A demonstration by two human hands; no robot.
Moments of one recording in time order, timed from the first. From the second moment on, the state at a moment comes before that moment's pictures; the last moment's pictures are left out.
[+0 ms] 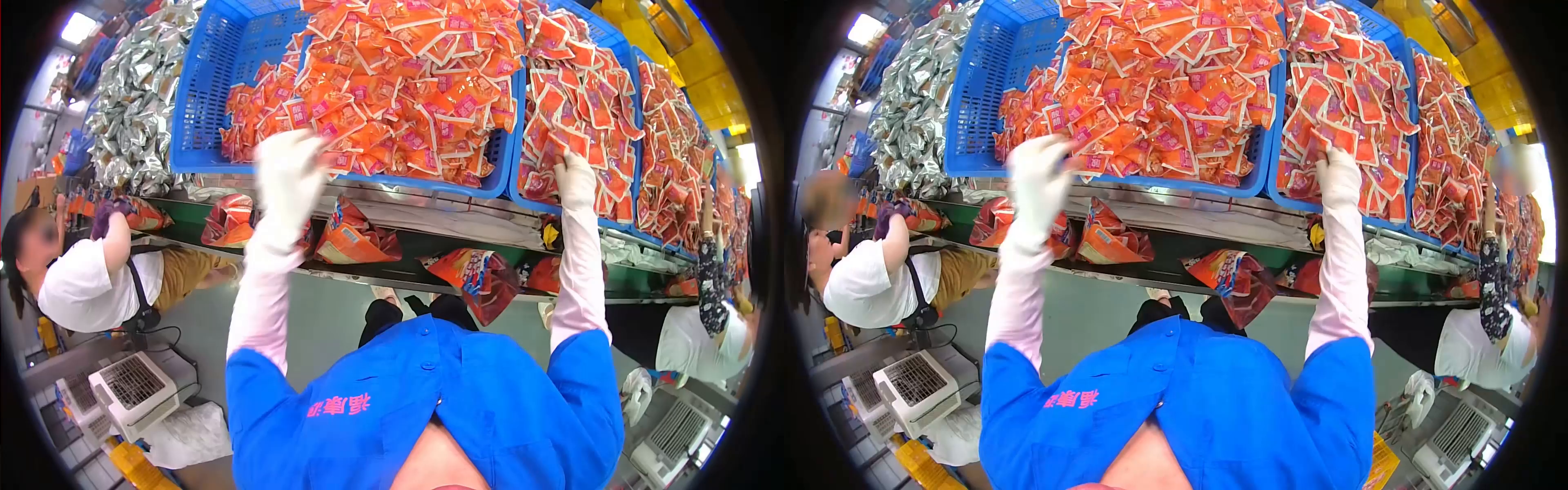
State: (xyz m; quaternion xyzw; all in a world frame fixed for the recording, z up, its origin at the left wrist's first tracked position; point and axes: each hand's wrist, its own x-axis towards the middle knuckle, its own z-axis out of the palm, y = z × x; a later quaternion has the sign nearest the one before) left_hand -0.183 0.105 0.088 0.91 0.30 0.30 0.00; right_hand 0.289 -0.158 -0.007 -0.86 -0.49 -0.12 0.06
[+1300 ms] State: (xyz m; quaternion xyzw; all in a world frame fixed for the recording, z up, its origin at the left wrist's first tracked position) left_hand -0.314 -0.005 0.020 0.94 0.19 0.27 0.04; right_hand -0.151 0.073 0.046 -0.52 -0.69 0.43 -0.26
